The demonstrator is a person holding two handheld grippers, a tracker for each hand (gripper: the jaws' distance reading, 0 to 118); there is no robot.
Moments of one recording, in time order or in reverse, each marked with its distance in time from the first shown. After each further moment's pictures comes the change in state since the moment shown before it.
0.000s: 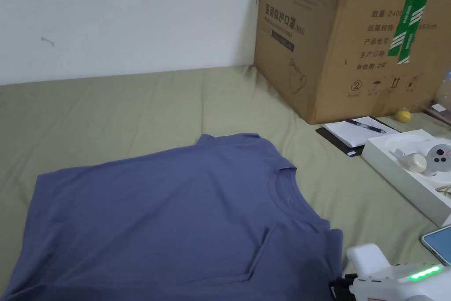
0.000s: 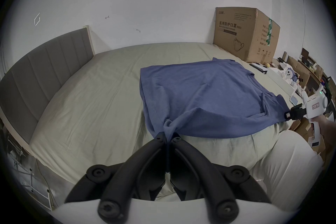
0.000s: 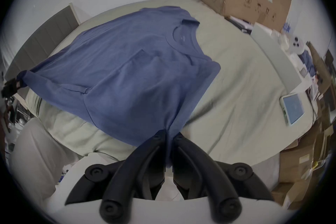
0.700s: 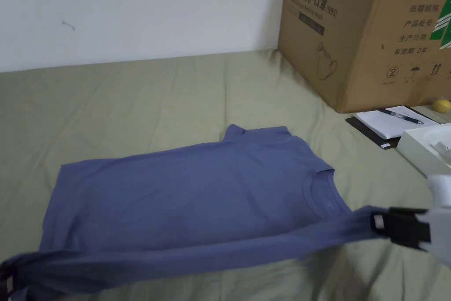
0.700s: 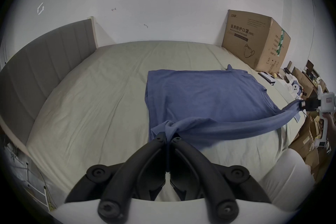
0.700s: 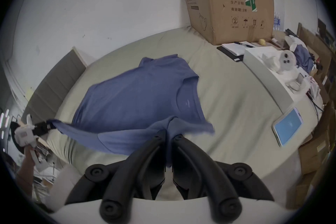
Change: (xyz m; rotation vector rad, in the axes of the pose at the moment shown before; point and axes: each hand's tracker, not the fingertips) left arm -0.037 0.067 -0.055 -0.042 -0.004 0.071; right arm 0.024 0.100 0.045 0.186 0.124 -0.247
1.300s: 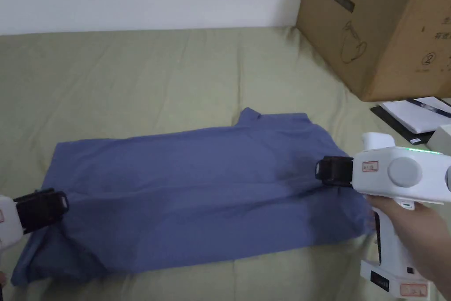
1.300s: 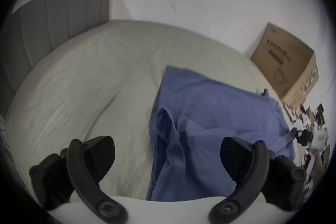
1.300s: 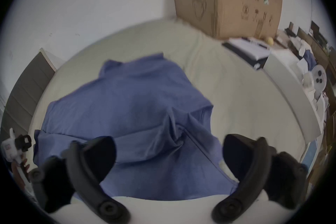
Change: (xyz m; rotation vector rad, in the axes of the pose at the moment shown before) left arm -0.035 0.032 -0.146 -0.017 0.065 0.308; right arm -0.016 0.054 -0.173 0.018 -0.198 -0.005
